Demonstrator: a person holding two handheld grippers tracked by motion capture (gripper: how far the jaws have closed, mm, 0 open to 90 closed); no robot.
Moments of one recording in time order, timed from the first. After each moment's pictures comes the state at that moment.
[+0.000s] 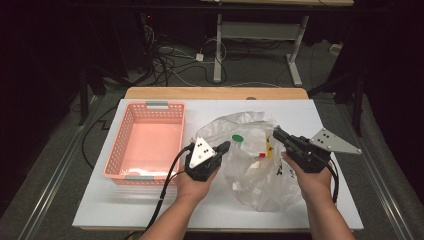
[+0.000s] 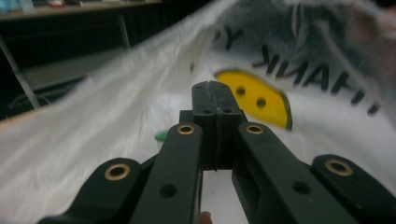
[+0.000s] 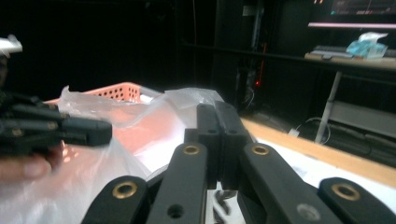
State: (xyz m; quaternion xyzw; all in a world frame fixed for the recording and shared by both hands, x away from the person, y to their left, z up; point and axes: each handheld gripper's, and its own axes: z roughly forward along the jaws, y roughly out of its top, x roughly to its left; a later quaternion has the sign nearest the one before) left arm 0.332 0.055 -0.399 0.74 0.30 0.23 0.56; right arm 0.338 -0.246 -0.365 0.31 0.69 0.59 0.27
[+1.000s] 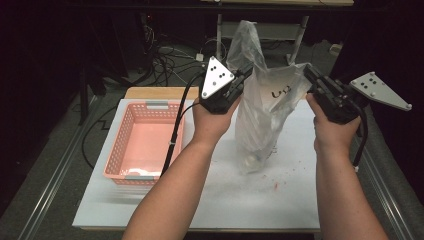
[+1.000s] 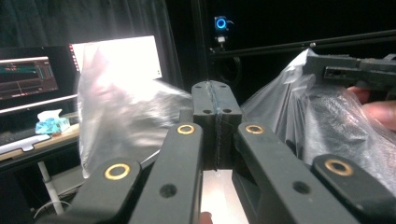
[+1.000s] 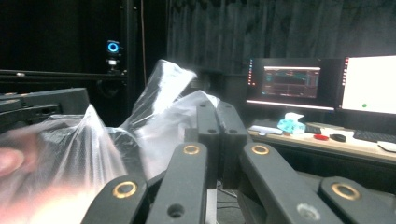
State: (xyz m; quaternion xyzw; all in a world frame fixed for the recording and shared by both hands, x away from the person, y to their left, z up) left arm 0.392 0.019 -0.249 0.66 0.23 0.31 0.64; right arm 0.374 -0.263 -0.248 0.31 0.58 0.64 0.39
